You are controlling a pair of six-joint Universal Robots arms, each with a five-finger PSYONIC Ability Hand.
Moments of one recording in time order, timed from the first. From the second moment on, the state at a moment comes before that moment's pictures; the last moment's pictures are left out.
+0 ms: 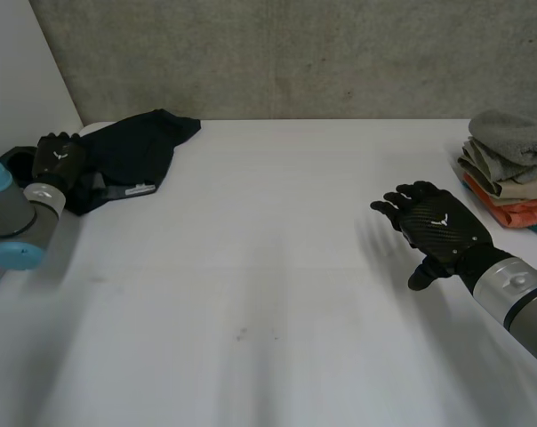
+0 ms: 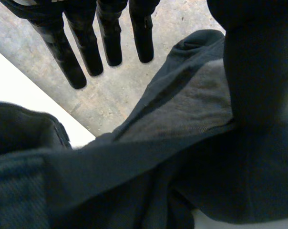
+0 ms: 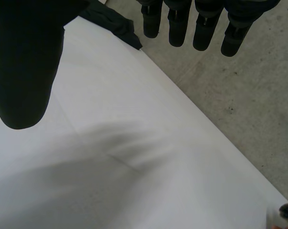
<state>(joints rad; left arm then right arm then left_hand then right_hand) 4.77 -2.78 -0.64 3.47 -1.30 3.63 1.67 -1.33 1.94 -0.38 1.02 2.60 0.40 0.39 0.39 0.39 0.22 0.23 0.22 0.22 0.22 0.05</state>
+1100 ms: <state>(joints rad) 3.97 -2.03 -1.25 3.42 -1.49 3.27 1.62 -1.41 1.90 -0.31 1.24 2.69 0.22 0.24 0.24 0.23 0.05 0.23 0.22 0.22 0.22 0.05</state>
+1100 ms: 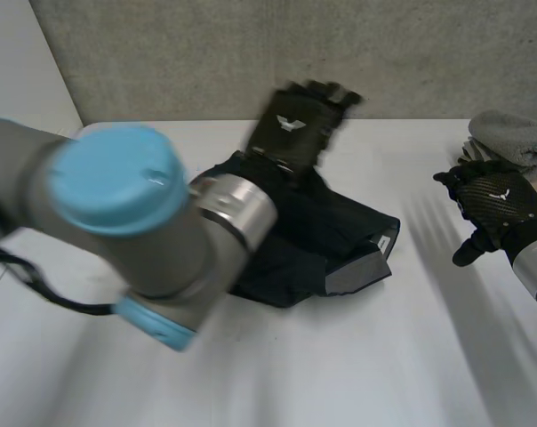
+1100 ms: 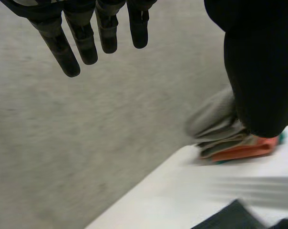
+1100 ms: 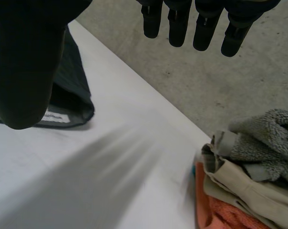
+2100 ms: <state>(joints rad) 4.43 -2.09 -1.46 3.49 -1.37 3.54 2.26 -1.33 1.48 -0.19 1.67 2.78 1.15 1.19 1.19 1.20 0.98 1.13 1.17 1.19 1.19 0.98</state>
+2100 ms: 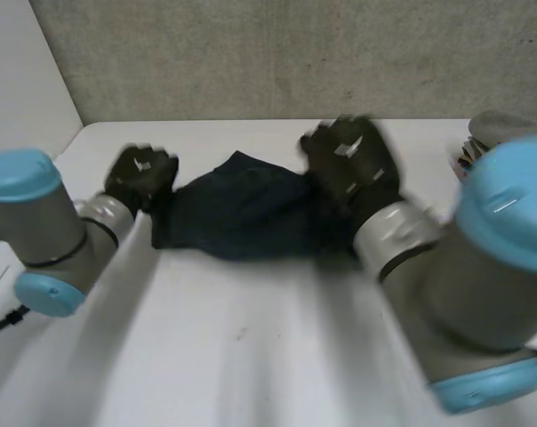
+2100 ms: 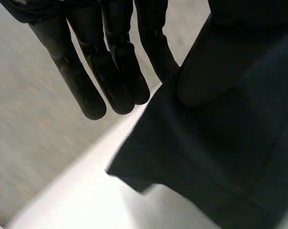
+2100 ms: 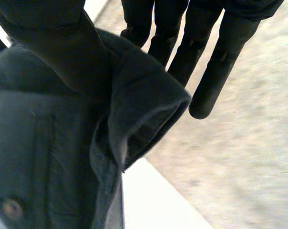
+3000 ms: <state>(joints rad) 4.31 -2.04 -1.10 3.54 -1.44 3.31 1.91 -1.18 1.13 -0.26 1.49 2.82 1.15 1.20 1.19 1.20 0.99 1.13 1.18 1.19 1.20 1.00</state>
